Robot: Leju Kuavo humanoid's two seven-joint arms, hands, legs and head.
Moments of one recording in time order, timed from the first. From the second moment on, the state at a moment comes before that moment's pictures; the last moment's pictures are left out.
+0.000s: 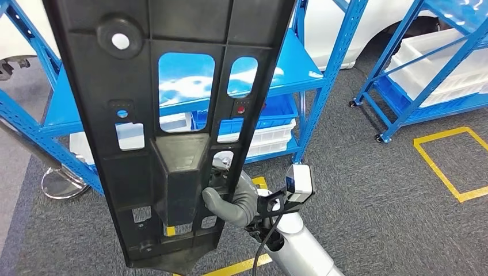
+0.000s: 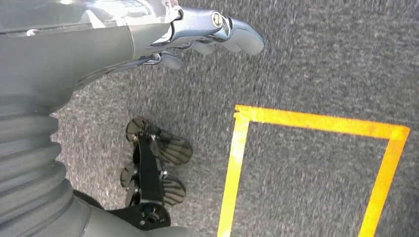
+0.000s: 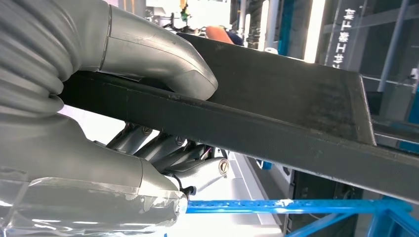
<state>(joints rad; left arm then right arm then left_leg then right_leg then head) -0.10 -0.07 1.33 -0.22 -0.77 0.09 -0.44 -0.40 0.20 0.64 -1.43 -0.34 0.55 -0.58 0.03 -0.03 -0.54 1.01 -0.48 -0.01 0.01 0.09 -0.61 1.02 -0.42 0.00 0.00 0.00</state>
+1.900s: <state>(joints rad) -0.10 -0.08 1.32 -0.22 -0.81 0.07 -0.42 -0.42 0.19 0.63 -1.49 -0.34 0.52 -0.55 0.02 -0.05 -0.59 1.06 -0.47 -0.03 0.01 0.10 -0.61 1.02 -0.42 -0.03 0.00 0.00</state>
